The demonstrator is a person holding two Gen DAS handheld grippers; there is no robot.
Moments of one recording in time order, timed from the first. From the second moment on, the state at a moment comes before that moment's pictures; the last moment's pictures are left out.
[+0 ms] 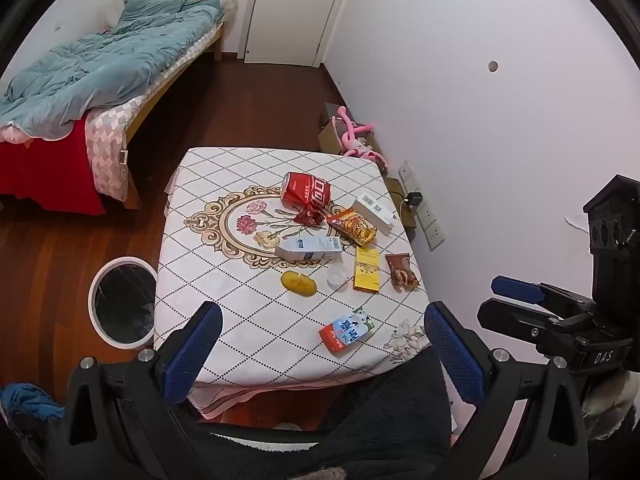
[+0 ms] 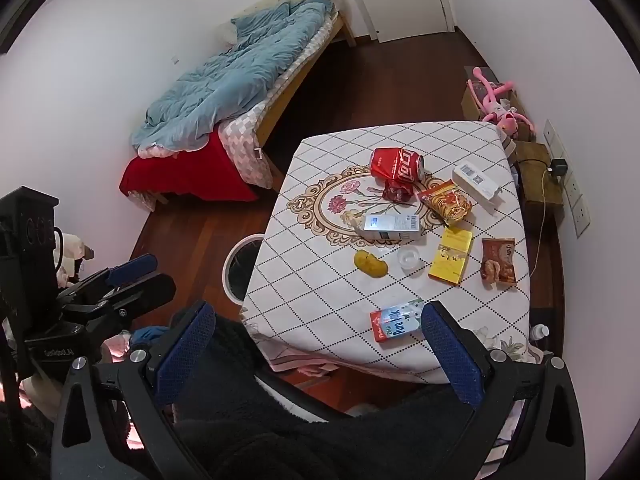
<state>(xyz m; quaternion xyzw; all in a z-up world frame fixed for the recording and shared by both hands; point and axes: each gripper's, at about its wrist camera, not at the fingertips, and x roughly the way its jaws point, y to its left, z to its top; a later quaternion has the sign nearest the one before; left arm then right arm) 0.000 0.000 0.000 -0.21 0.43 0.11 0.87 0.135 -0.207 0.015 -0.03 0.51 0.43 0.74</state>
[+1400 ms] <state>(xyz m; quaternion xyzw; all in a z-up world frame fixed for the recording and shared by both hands) 0.009 0.003 0.004 -0.24 0.42 0.09 0.87 0.145 -0.195 0.012 -0.03 0.51 0.45 0.73</state>
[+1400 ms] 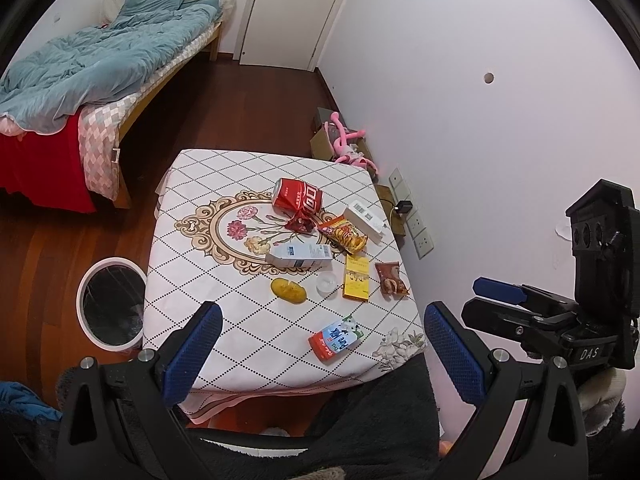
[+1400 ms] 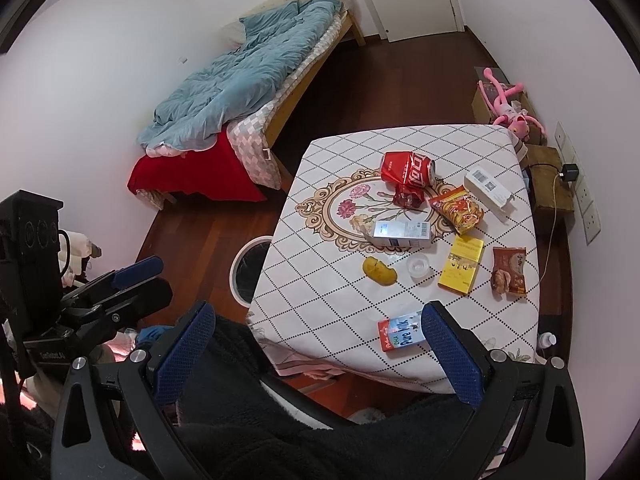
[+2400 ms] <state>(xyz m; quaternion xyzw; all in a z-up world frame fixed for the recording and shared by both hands) 0.006 0.007 0.004 -0.24 0.41 0.09 0.87 0.149 -0.184 0.017 -0.04 0.50 0.45 0.73</state>
